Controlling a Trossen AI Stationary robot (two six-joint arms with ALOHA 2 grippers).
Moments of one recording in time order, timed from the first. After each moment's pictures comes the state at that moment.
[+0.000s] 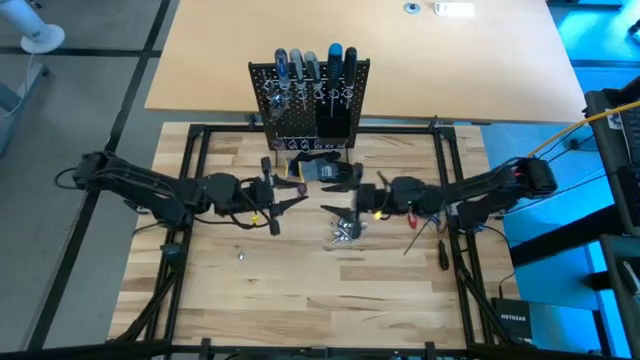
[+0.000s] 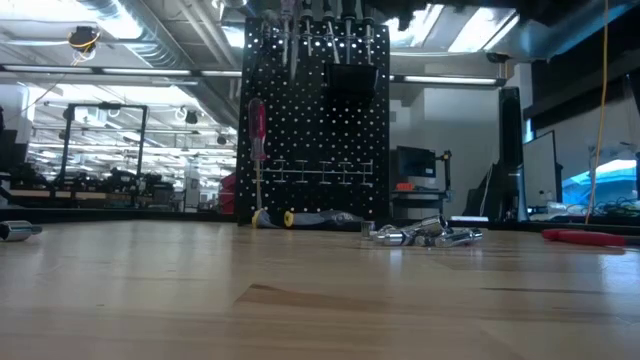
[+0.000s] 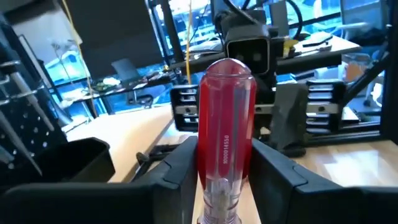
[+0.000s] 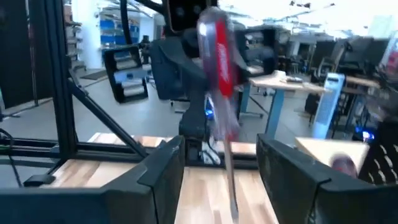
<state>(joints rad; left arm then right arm) -0.18 1.21 0.84 0.38 -0.40 0.25 0.10 1.39 0.78 0.73 0.13 -0.14</state>
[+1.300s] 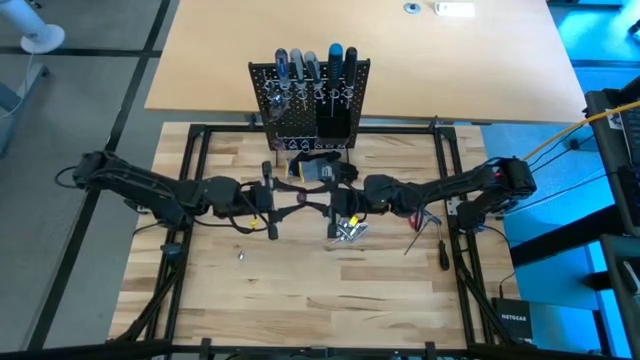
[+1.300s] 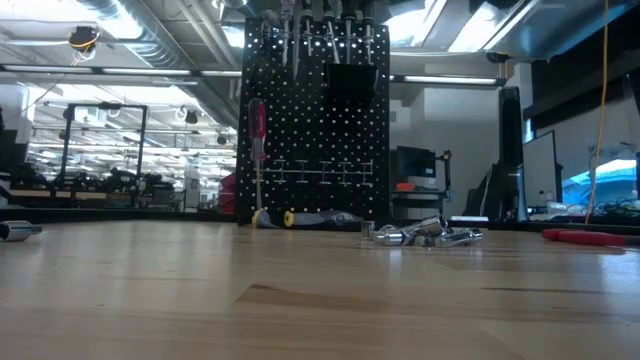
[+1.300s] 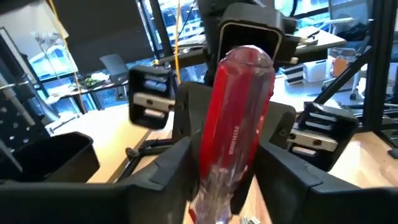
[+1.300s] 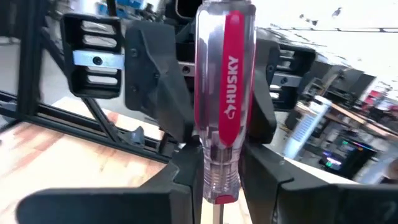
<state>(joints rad) -0.20 1.20 0.84 0.34 -0.39 0.23 0.10 1.58 1.03 0.60 0.14 -0.39</state>
